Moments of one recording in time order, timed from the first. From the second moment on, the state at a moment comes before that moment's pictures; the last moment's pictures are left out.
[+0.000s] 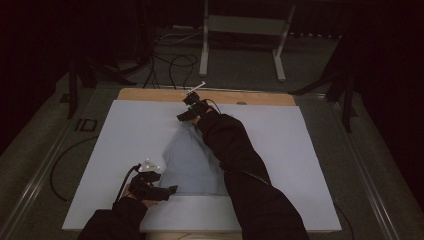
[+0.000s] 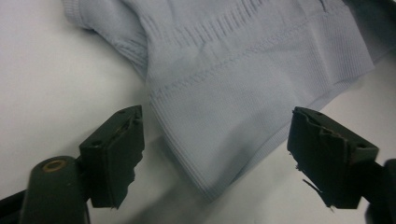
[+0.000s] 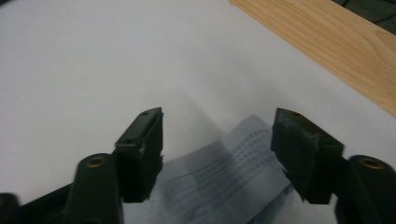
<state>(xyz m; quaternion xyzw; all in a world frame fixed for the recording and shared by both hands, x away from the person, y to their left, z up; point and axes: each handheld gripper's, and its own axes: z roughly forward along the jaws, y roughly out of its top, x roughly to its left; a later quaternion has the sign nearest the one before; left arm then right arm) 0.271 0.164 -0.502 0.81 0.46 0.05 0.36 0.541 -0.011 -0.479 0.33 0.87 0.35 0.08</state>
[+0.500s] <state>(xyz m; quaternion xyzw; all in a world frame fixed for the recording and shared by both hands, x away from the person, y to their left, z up) 0.274 0.168 -0.511 0.81 0.48 0.04 0.35 0.556 0.005 -0.504 0.35 0.89 0.28 0.09</state>
